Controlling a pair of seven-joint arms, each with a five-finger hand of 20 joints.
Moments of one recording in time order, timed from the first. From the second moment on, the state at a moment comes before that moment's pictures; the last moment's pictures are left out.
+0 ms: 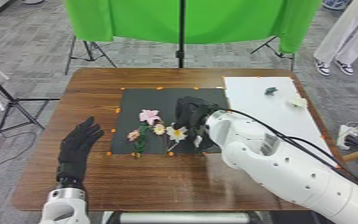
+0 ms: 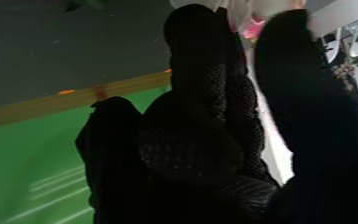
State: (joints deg) left arm 124.2 -72.7 -90.3 -118.0 60.3 16.7 11.1; right arm -57.2 -54.6 32.2 -100.4 -111.7 -8.0 23.1
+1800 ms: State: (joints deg) left arm 124.6 -72.9 -90.8 -118.2 60.4 16.4 11.1; right arm -67.7 -46.0 62.5 -79.1 -122.5 -2.8 36.2
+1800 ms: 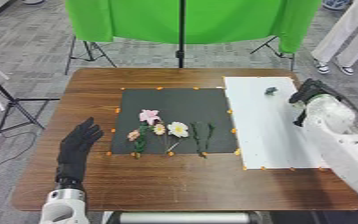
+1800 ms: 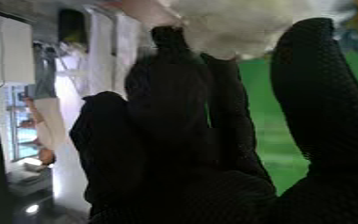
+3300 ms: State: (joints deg) left arm 124.6 -72.9 -90.8 -118.2 60.6 16.0 10.9; right arm -55.0 -46.3 35.6 -94.8 -122.4 -7.0 6.4
